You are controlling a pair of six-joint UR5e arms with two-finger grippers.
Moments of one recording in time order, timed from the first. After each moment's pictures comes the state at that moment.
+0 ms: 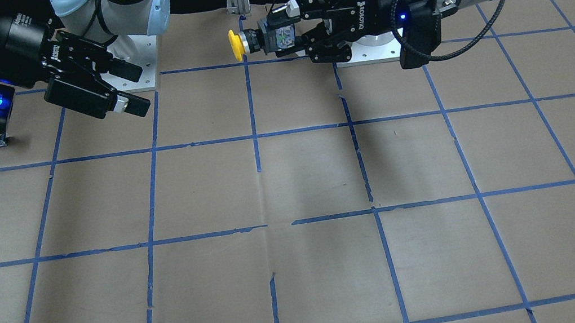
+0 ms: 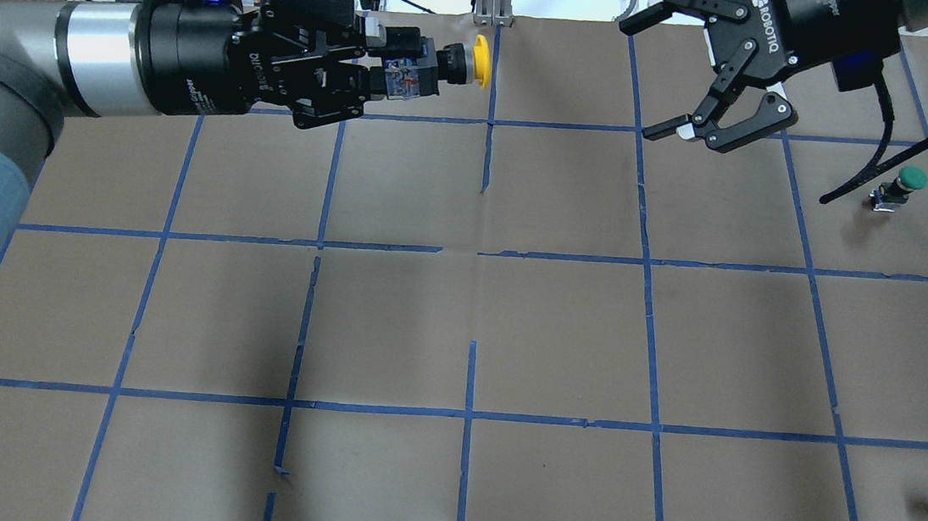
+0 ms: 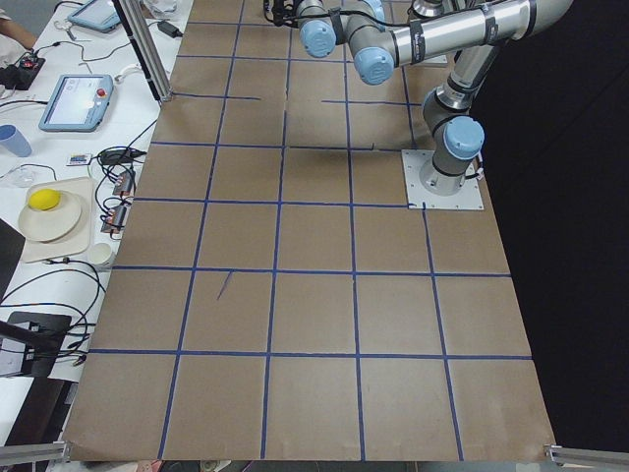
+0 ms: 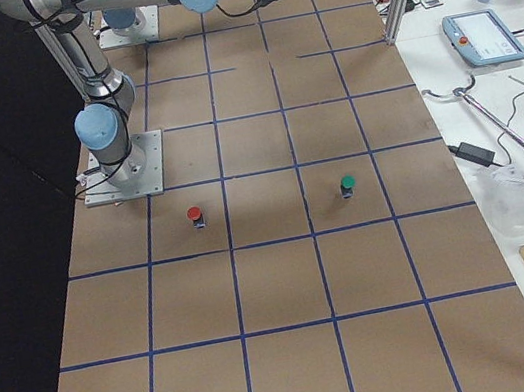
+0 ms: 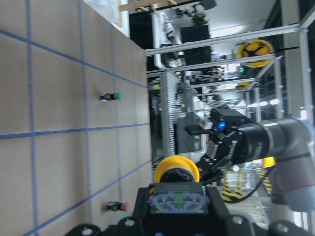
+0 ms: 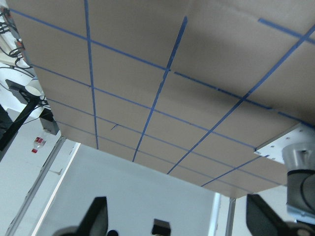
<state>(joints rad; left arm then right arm) -1.42 -1.44 -1.96 -1.48 0.06 0.22 1.38 -1.56 1.54 -1.33 -0.62 0.93</state>
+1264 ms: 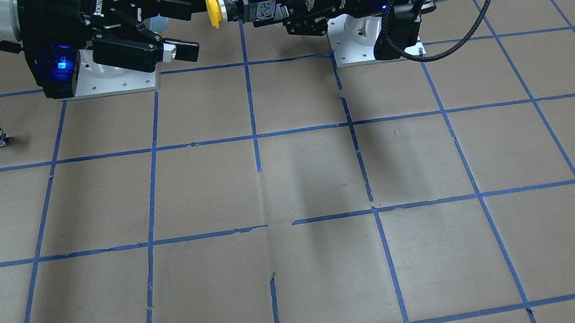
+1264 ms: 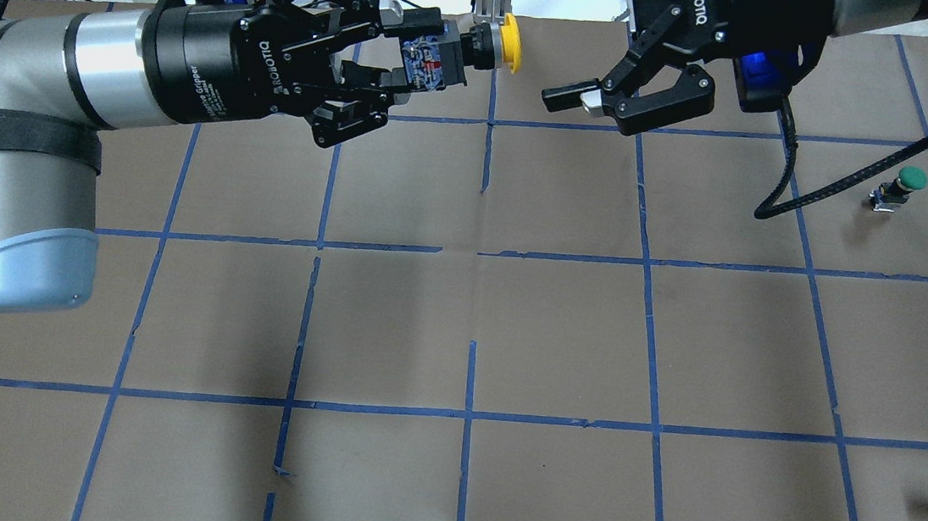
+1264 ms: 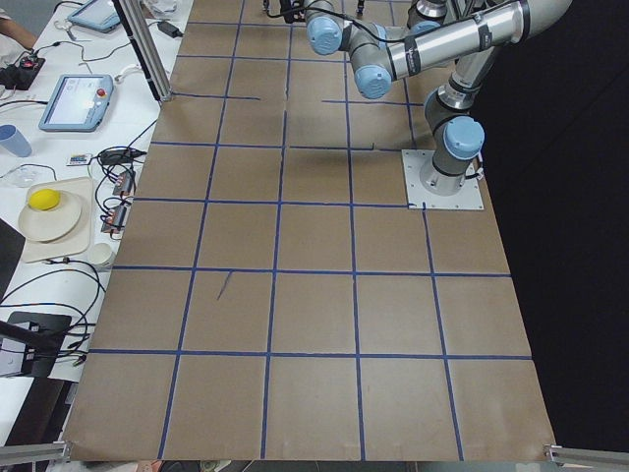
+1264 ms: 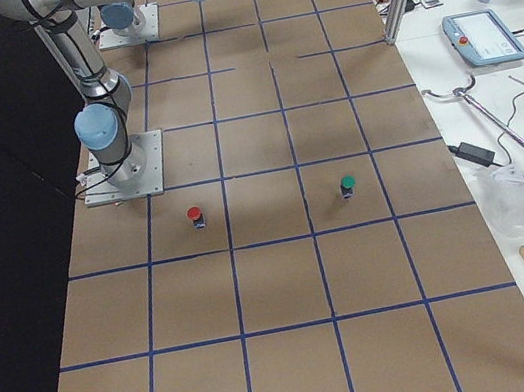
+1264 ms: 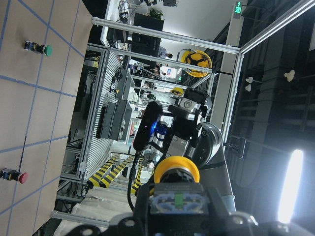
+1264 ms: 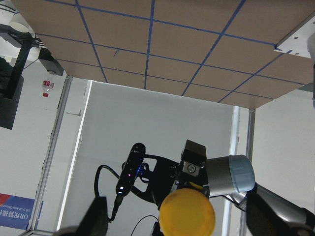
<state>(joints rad) -1.44 -1.47 -2.04 -0.90 -0.01 -0.53 1.46 -1.59 1.54 -1.16 -0.36 0.99</state>
